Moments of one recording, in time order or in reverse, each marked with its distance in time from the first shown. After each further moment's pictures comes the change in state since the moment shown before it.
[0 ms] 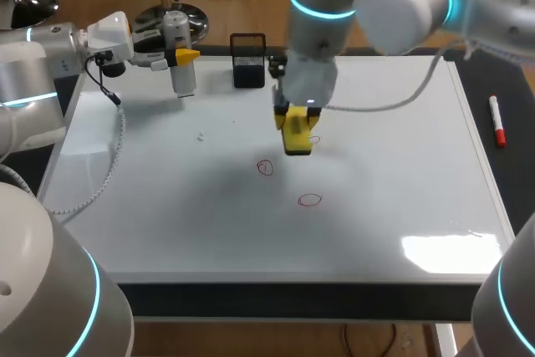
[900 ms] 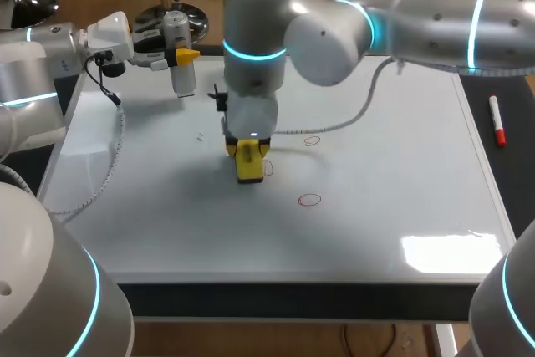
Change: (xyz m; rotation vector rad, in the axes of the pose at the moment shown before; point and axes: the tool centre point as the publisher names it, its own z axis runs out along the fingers) left arm 0.000 0.000 0.000 0.000 0.000 0.000; right arm -0.084 0.012 0.066 0.003 0.045 -0.032
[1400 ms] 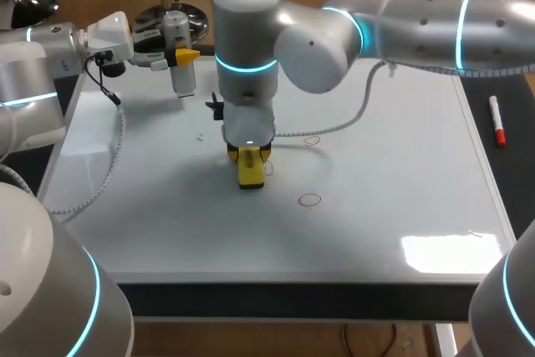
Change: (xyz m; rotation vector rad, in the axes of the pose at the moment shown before) left arm 0.000 0.000 0.000 0.000 0.000 0.000; right arm 0.006 -0.005 0.017 0.015 0.045 0.057
